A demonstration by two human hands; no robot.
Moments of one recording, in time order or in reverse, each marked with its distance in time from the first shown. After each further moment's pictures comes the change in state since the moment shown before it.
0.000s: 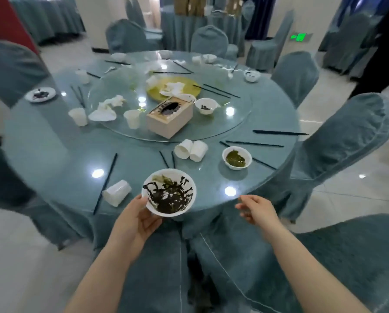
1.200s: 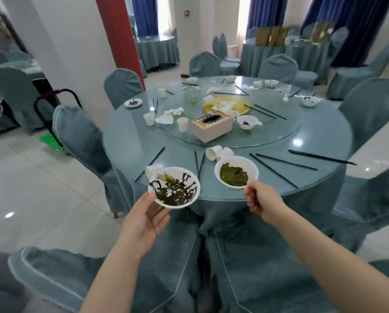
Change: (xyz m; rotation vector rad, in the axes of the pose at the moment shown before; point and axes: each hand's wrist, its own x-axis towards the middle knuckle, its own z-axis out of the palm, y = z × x) left_hand -0.138 -0.068 0.069 -0.216 0.340 0.268; right_hand -0.020 -0.053 -0.048 -0.028 -0.510 -0.021
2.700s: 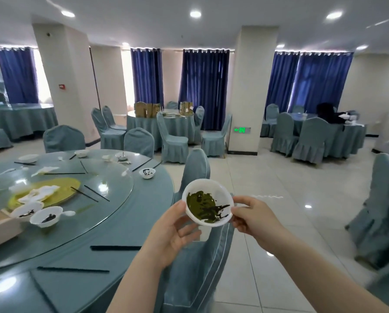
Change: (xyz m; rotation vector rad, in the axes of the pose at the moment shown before) left_hand -0.065 -0.246 0.715 0.146 -0.759 -0.066; right_hand -0.055 -0.190 -0.647 -0.070 0.347 -0.405
